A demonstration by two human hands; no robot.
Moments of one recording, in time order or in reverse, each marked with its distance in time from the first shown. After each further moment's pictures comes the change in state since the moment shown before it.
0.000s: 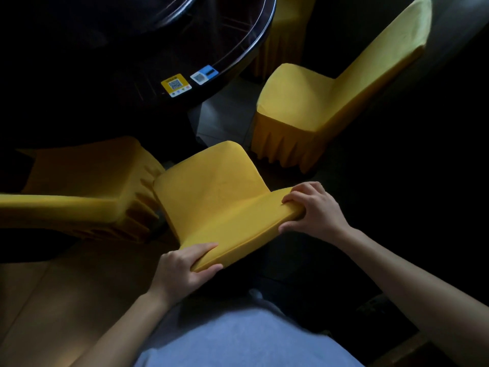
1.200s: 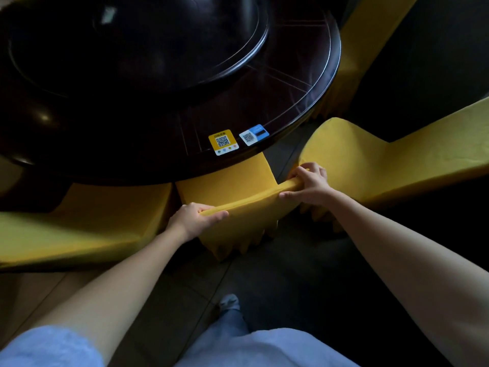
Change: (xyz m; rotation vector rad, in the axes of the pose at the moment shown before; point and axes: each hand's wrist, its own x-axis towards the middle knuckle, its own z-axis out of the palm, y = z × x) left_hand 0.256 -0.127 -0.101 -0.154 -0.038 -0.550; right_hand 0.336 -0.016 -0.027 0.249 -0.336 0.157
